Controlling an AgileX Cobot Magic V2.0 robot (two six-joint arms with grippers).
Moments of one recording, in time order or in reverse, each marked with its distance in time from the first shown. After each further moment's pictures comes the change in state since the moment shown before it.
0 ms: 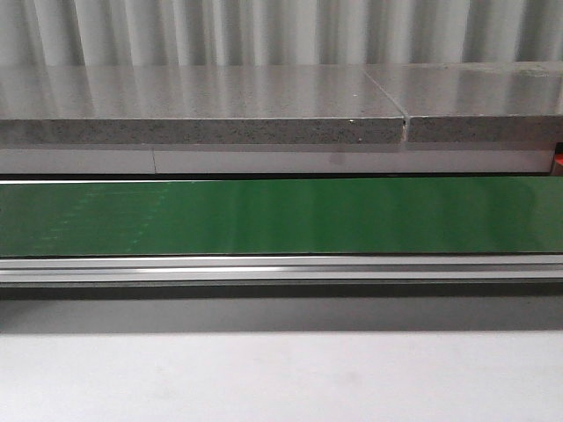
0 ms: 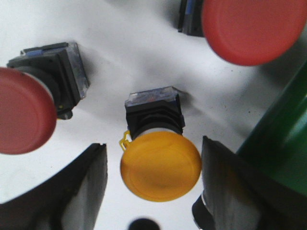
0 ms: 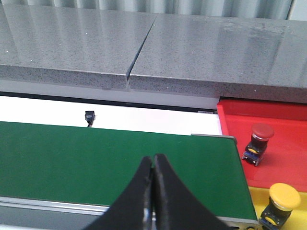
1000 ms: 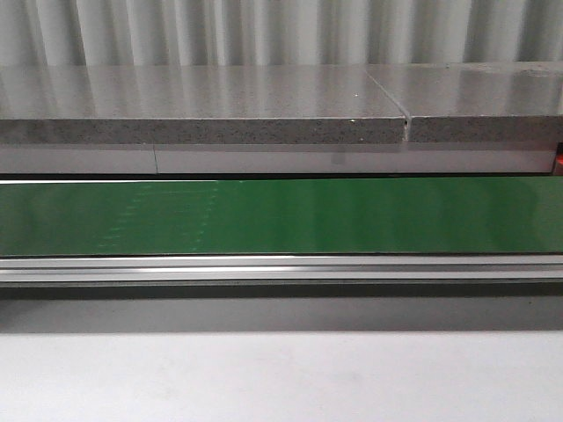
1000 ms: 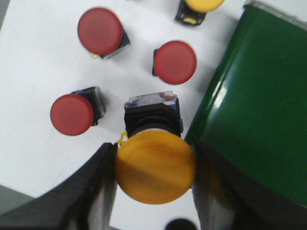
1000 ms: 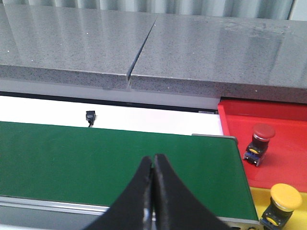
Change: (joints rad) left arm -0.045 -0.199 -0.185 0.016 0.122 0.025; right arm 0.000 0.000 0.000 0.000 0.000 0.000
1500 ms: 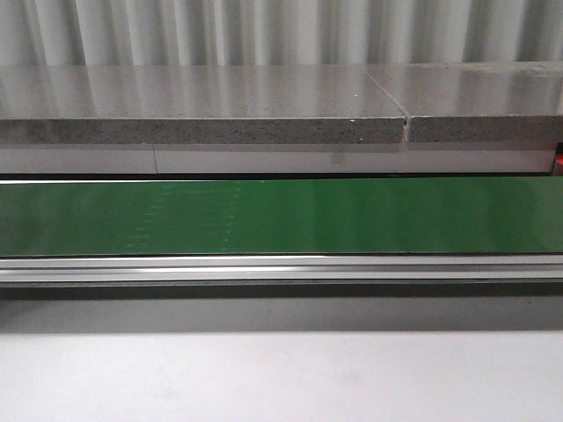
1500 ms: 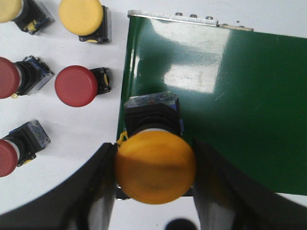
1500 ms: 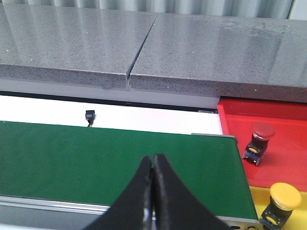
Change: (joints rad) left arm -0.240 0.041 -0.052 0.036 0.019 0.002; right arm 0.000 0.000 0.001 0.000 0.000 0.000
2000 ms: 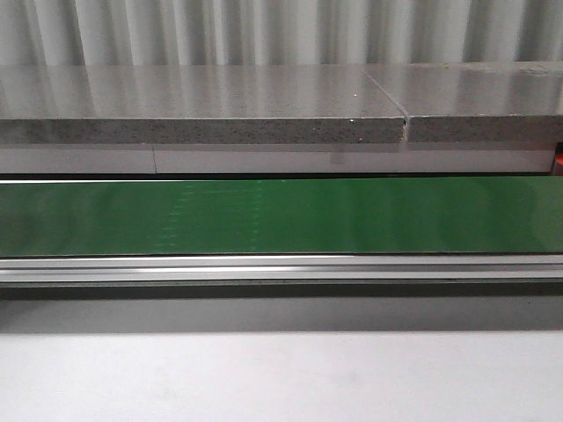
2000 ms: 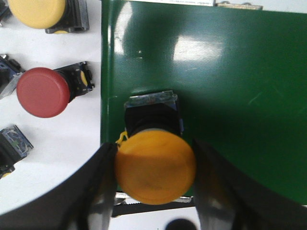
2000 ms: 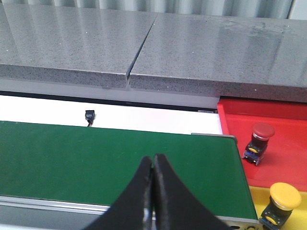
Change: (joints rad) left arm -0.042 0.102 0.000 0.023 -0.002 0.006; right arm 0.000 0.000 0.002 0.000 0.000 0.000
